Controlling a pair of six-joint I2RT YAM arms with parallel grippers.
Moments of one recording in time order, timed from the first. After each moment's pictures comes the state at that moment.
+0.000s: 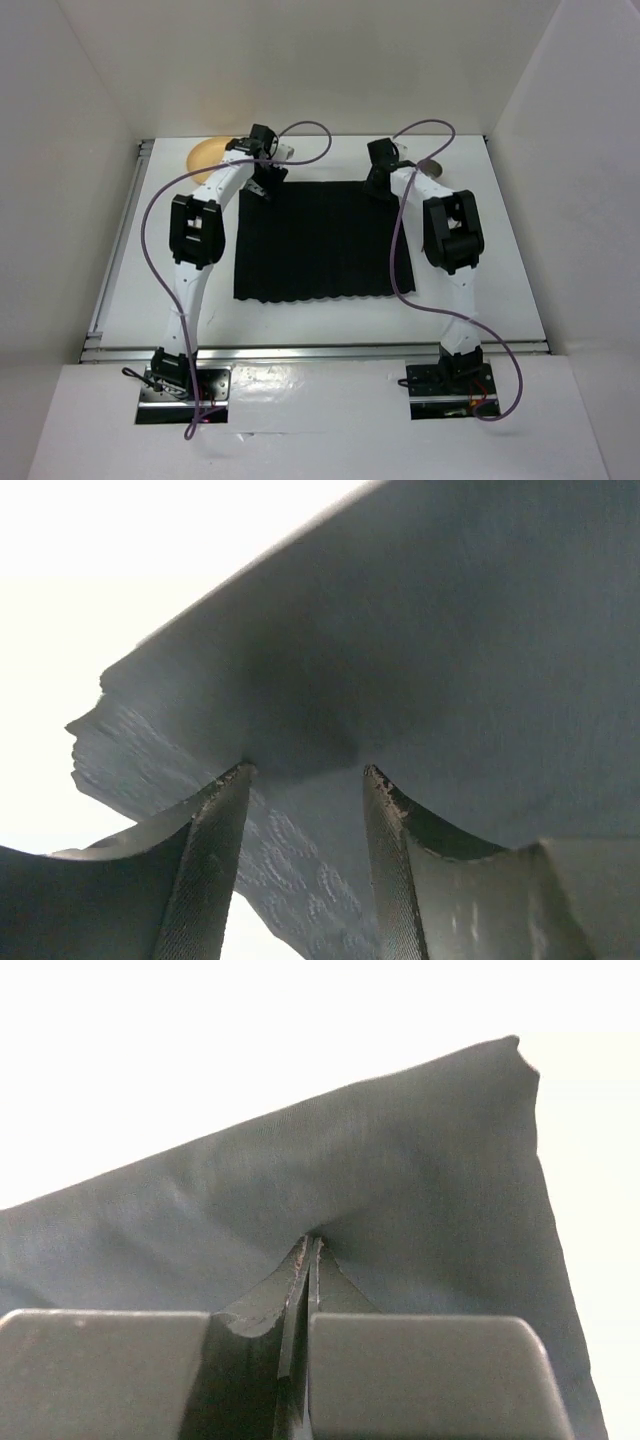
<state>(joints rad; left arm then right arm) -0.25 2.46 2.23 -0.96 0.06 0.22 0.27 2.23 1.71 -0.41 0.18 0.60</state>
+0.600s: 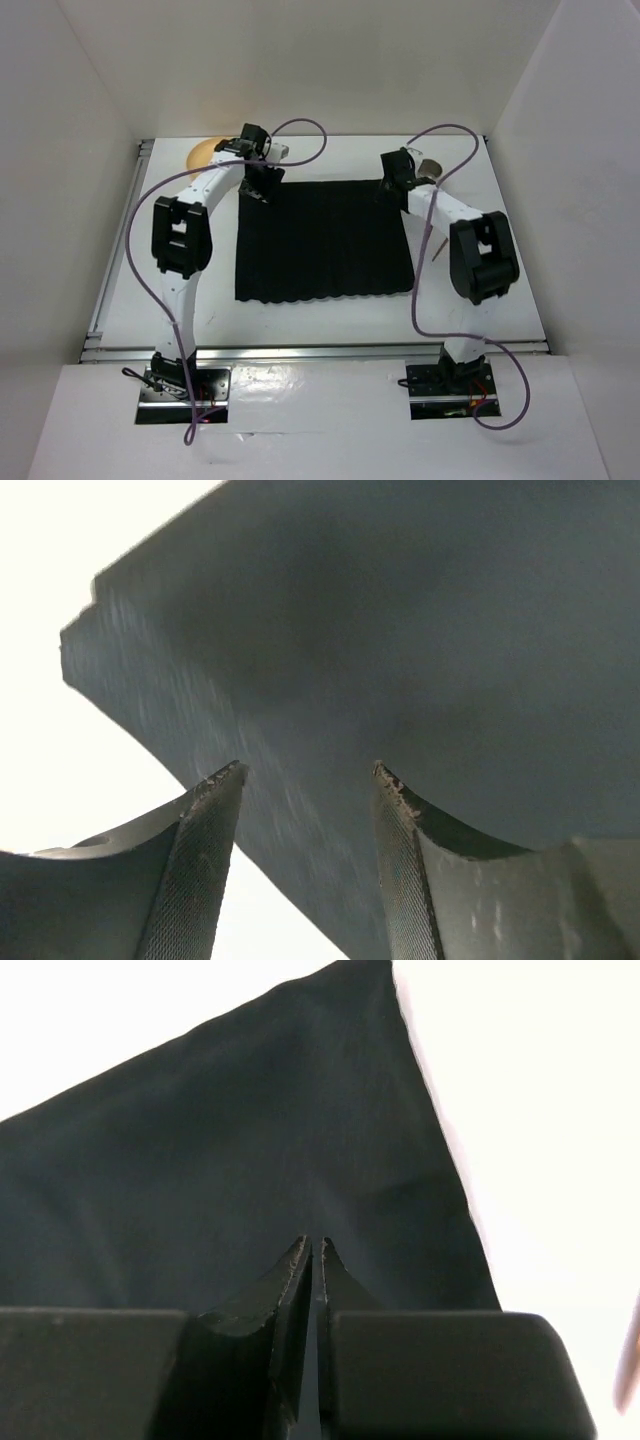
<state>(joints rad) -0.25 2.32 2.08 -0.89 0.09 0.15 0.28 1.94 1.38 -0.28 0.24 0.59</state>
